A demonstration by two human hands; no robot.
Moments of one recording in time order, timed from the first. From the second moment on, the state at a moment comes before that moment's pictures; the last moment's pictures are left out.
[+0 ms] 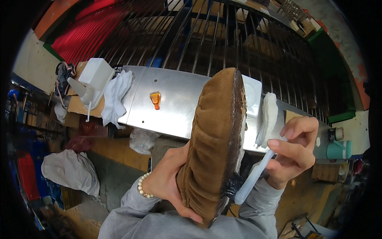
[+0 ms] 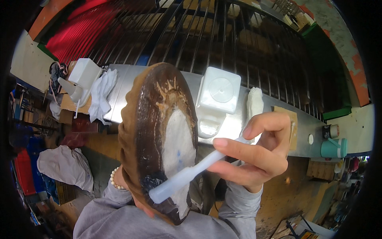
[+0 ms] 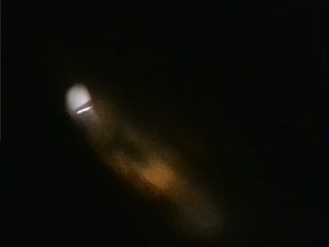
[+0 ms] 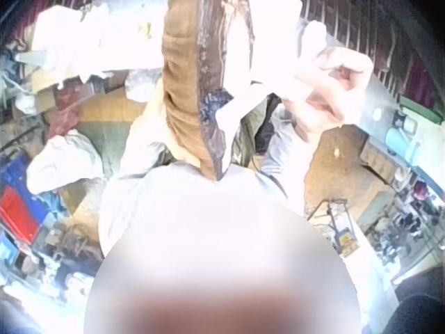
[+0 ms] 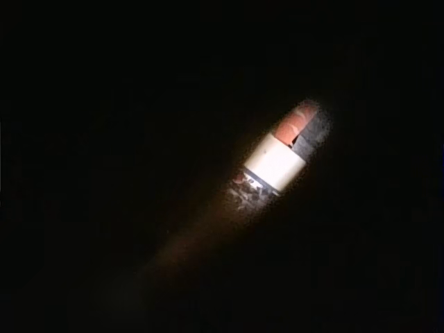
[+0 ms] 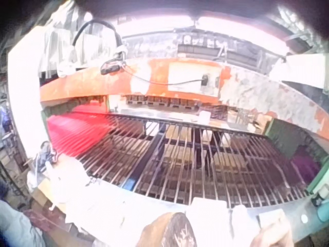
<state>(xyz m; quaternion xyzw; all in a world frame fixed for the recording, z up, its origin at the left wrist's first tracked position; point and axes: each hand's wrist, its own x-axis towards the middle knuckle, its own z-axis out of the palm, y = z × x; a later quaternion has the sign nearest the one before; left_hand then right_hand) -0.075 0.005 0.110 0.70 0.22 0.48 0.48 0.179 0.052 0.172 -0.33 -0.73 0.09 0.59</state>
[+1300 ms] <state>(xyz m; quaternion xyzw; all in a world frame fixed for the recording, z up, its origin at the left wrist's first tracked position) -0.069 0.005 0.104 0.66 0.23 0.49 0.52 0.193 0.055 0.170 -0.28 -0.77 0.10 0.56</state>
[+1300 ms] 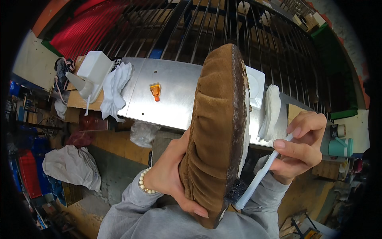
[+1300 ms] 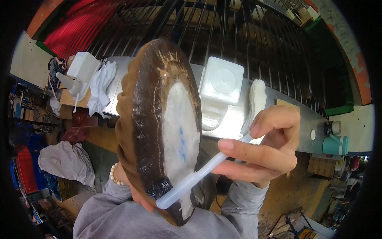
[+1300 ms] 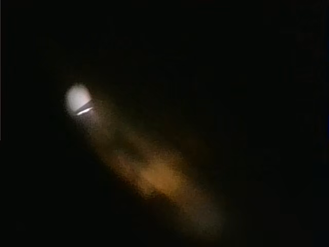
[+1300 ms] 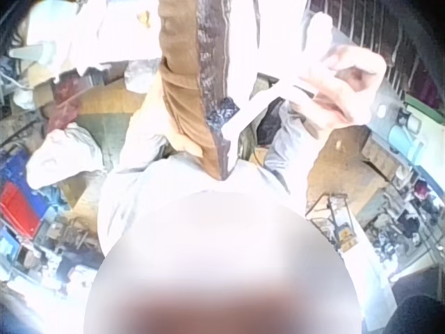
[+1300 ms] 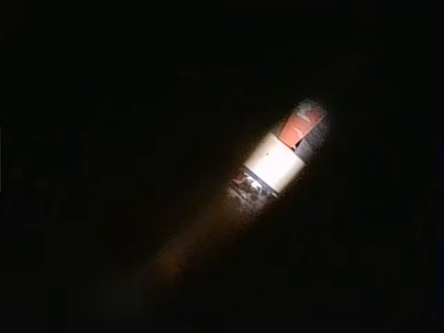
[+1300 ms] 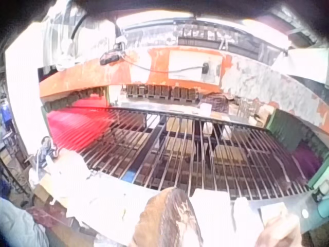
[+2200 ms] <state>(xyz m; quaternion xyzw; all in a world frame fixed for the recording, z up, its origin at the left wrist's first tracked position) -0.065 -0.001 0.083 0.54 0.17 0.53 0.64 0.187 0.030 0.138 -0.33 -0.72 0.24 0.56</state>
